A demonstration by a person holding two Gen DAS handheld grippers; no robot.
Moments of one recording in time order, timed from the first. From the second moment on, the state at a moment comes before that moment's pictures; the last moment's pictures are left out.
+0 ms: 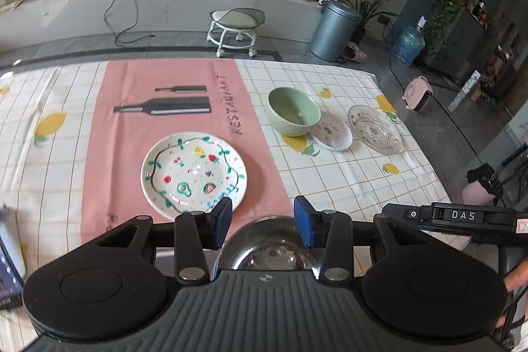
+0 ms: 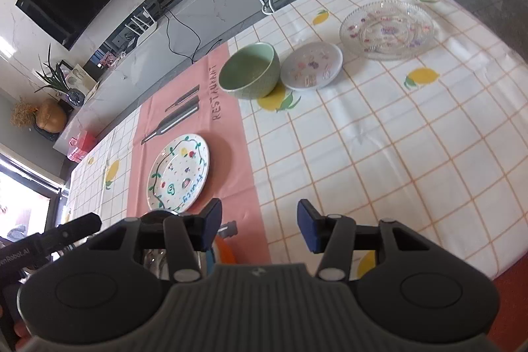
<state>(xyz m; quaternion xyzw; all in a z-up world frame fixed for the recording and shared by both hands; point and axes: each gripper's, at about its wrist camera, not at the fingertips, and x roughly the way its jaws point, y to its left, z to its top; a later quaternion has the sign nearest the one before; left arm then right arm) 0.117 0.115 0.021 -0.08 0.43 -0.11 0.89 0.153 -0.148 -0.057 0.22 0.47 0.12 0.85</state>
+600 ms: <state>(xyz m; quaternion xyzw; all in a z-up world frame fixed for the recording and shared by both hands) 0.265 0.054 -0.010 0.10 0.44 -0.21 0.87 0.279 -0.148 -0.052 0.12 0.46 0.13 0.87</state>
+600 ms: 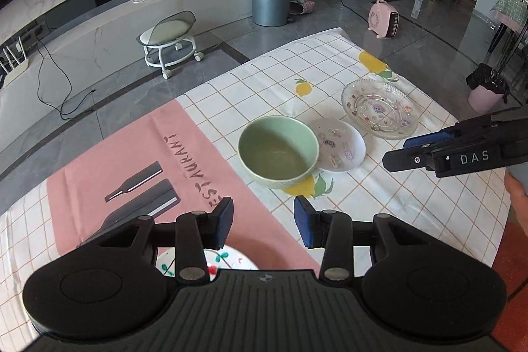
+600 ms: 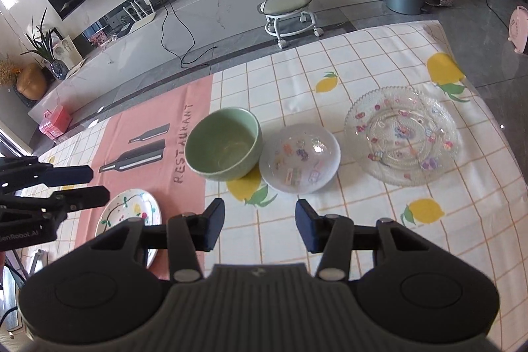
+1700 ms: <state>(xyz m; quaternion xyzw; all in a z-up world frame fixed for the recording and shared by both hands) 0.367 0.046 -0.090 0.00 0.54 -0.14 0.83 0.389 -0.115 -0.126 0.18 0.51 0.12 0.83</state>
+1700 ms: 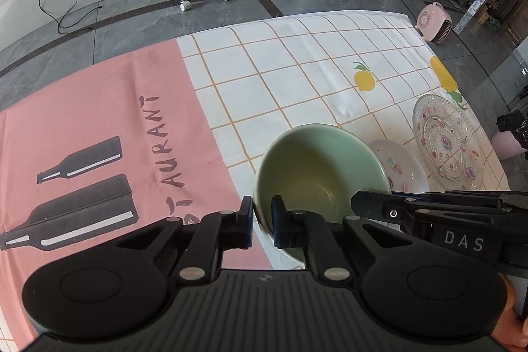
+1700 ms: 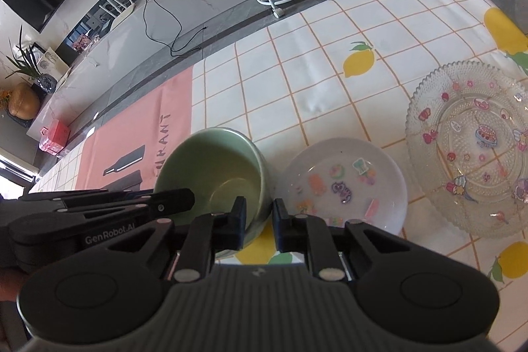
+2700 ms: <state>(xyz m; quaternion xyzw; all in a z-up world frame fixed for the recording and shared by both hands) 0.188 0.059 0.050 0.03 0.49 -0.10 0.86 0.228 -0.103 -0.014 0.21 0.51 0.19 0.81</state>
